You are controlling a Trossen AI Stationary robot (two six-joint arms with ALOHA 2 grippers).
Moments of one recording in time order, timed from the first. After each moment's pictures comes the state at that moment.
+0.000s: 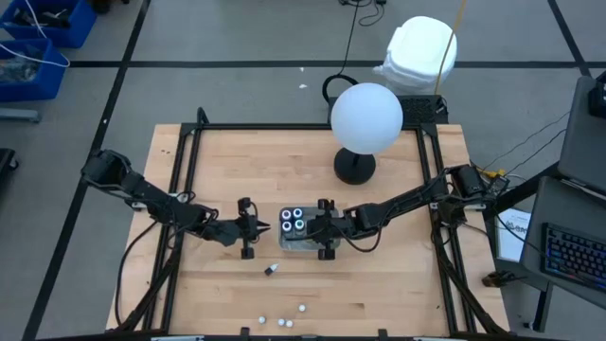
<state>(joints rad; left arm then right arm) -0.40 1.33 0.41 0.30 -0.51 -0.14 0.22 1.83 1.10 -0.17 0.26 0.09</state>
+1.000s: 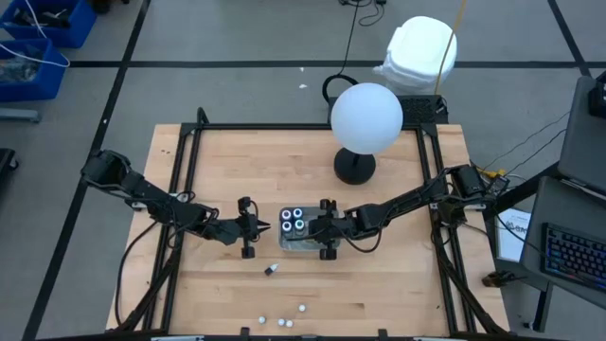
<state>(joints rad) -0.39 1.33 0.41 0.30 -0.50 -0.15 0.22 1.83 1.07 -0.15 0.26 0.11</state>
